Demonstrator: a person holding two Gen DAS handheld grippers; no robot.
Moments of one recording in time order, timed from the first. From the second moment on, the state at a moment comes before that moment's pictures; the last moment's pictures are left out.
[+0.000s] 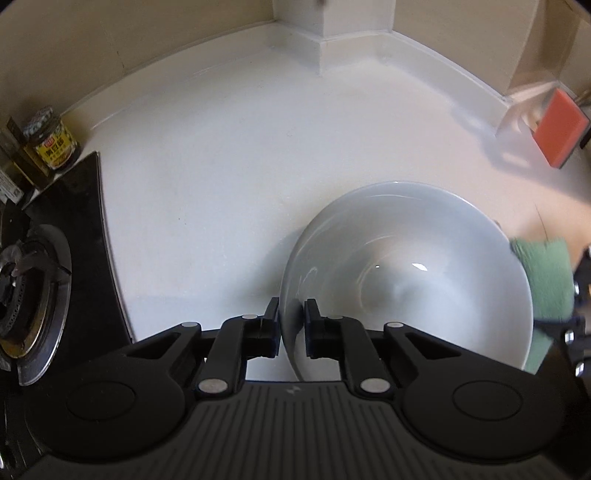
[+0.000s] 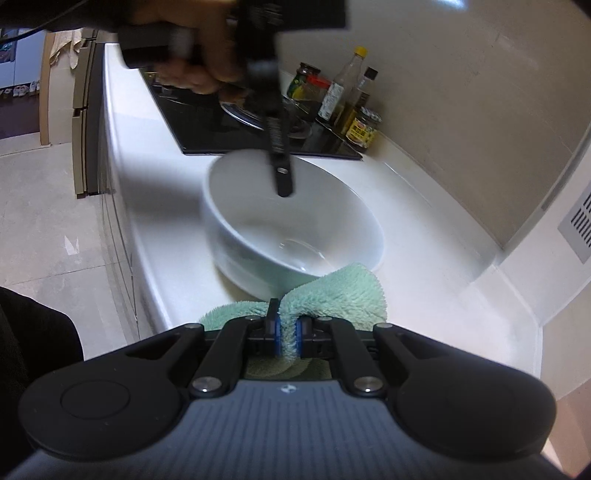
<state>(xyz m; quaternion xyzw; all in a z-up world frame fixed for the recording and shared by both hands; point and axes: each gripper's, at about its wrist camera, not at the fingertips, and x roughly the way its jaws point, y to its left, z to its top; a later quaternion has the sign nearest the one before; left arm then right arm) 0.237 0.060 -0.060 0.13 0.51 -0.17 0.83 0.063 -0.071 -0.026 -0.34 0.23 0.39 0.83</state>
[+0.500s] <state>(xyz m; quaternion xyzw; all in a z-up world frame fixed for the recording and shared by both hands) 0.208 0.050 -0.055 0.11 0.49 -0.09 0.86 0.050 -0.054 -0.027 -0.37 0.21 0.44 0.79</state>
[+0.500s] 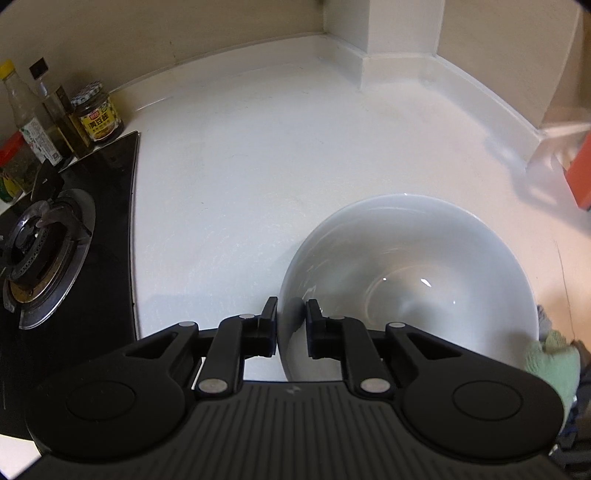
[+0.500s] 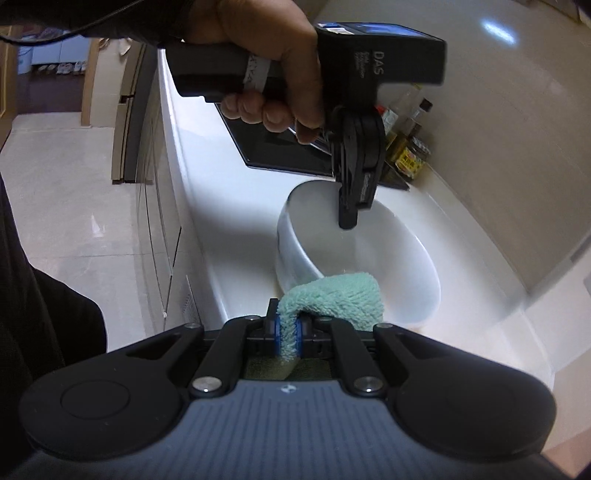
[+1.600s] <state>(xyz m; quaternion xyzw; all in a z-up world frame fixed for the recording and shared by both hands) 0.261 0.051 -0.051 0.17 0.54 -0.17 0.81 0.082 -0.067 -0.032 -0.36 0.24 0.38 0.82</state>
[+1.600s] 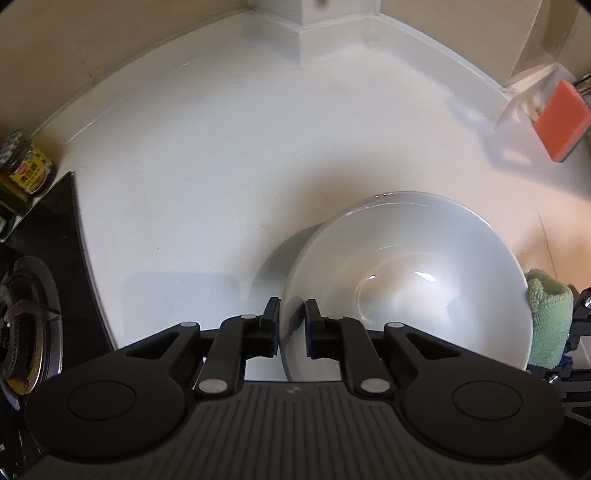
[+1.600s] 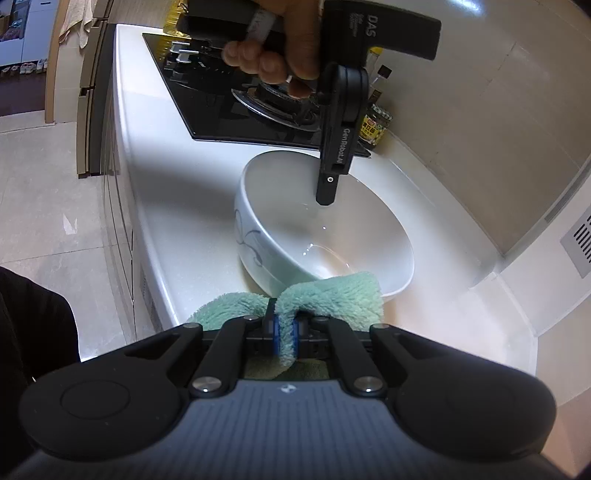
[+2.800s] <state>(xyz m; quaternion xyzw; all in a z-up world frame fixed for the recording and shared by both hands) 0.262 0.062 -0.043 0.17 0.53 -0.15 0.82 0.072 -0.044 -0.034 -0.41 0.20 0.41 0.79</state>
